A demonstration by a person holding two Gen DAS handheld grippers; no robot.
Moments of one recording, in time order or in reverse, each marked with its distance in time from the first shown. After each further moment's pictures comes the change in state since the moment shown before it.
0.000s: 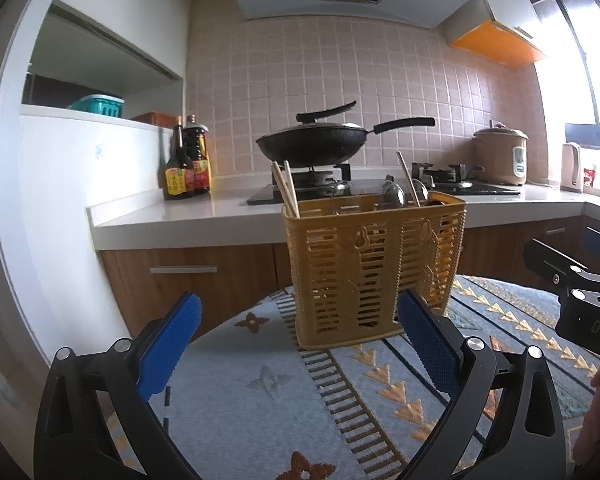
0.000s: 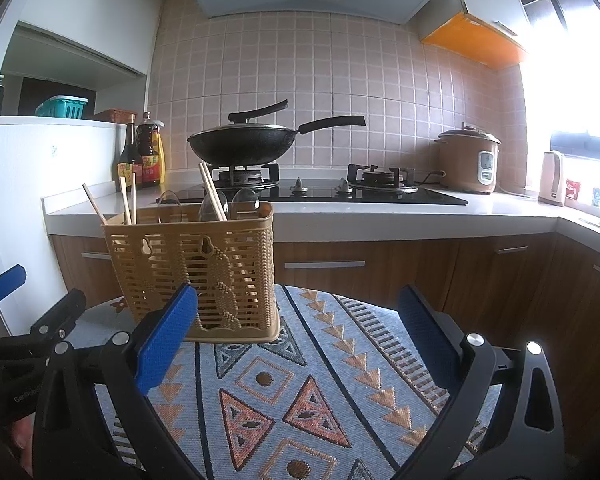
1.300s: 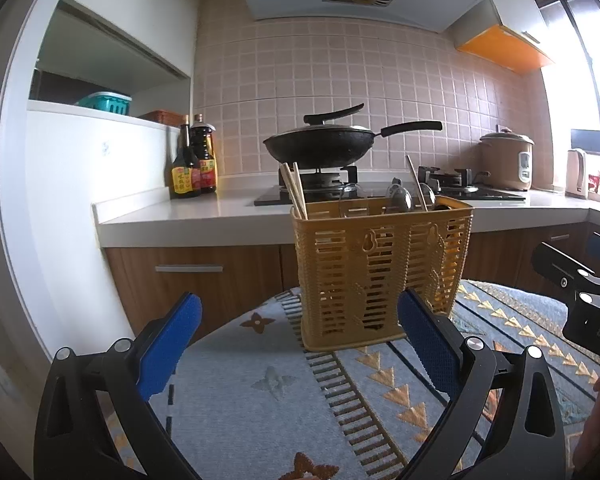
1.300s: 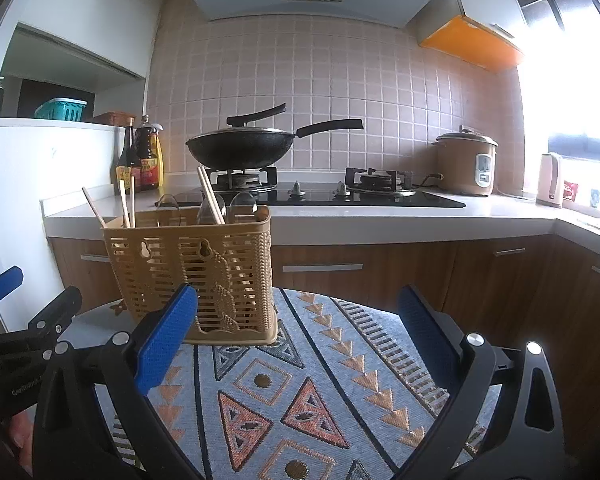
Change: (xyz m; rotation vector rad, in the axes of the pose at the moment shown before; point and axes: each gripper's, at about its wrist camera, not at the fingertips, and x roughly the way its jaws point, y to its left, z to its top) left arm -0.001 0.005 0.000 -0.020 -0.010 0.018; right arm -0.001 -0.003 0.000 0.007 -0.009 -0.003
